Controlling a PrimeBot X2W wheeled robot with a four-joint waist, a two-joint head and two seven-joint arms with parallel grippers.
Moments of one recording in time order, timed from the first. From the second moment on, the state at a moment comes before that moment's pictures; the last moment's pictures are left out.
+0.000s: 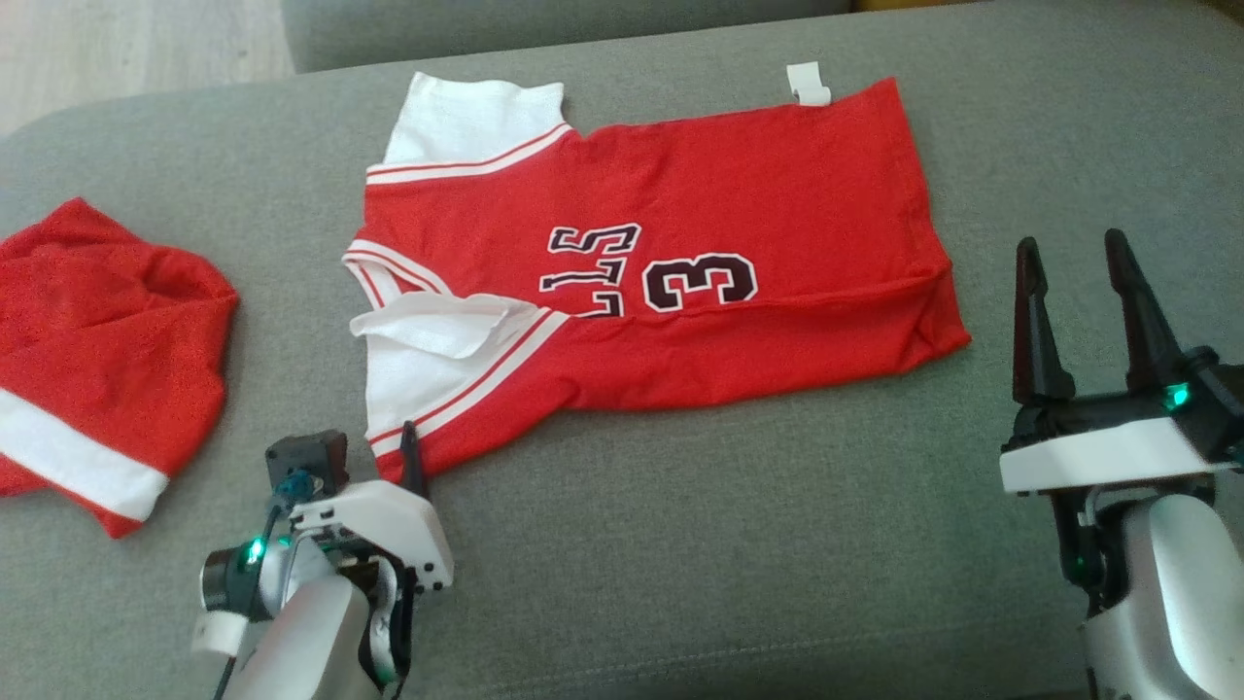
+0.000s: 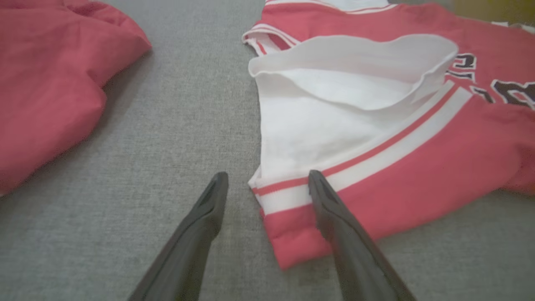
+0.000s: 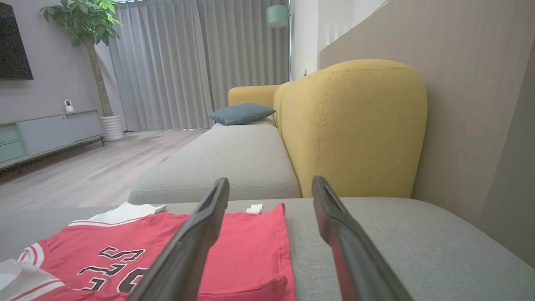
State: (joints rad) left arm -0.28 0.09 -0.35 0.64 -0.38 0.25 -0.15; right arm -0.20 -0.12 -0.01 0.16 0.15 0.12 -0.21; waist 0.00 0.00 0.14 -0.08
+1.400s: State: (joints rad) left arm -0.37 0.09 -0.44 0.41 -0.32 0.19 -0.25; right arm -0.42 -0.06 -0.22 0.62 0.16 0.12 0.19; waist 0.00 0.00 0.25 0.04
